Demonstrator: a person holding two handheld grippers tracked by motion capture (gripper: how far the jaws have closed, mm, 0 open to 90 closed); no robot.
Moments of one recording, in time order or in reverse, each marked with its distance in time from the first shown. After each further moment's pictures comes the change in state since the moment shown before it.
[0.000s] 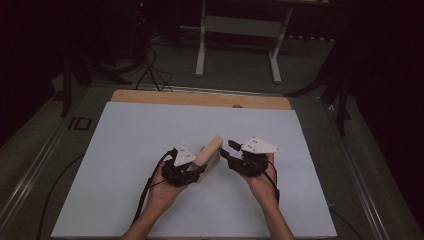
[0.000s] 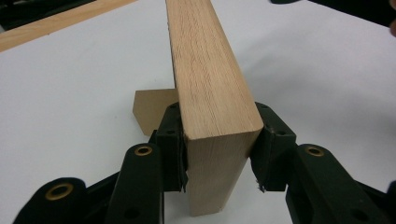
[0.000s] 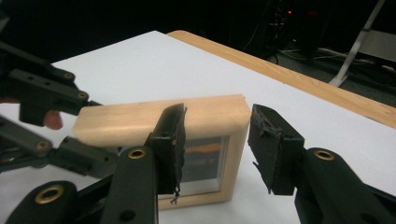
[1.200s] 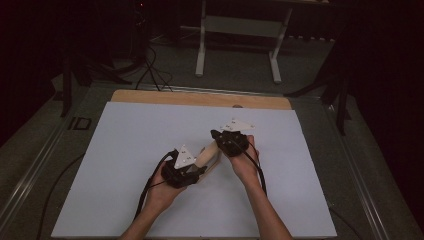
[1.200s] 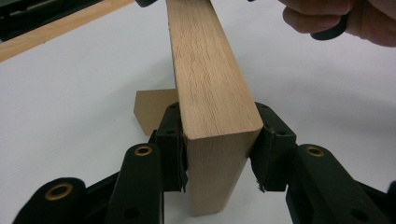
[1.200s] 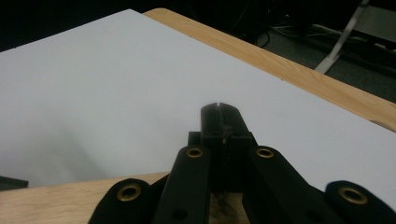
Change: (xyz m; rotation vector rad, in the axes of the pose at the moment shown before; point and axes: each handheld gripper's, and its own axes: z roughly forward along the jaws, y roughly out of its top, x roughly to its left) left arm -0.001 -0.001 -0.002 0.005 -0.007 0.063; right arm -0.009 0.025 0.071 0.114 -0.054 -0.002
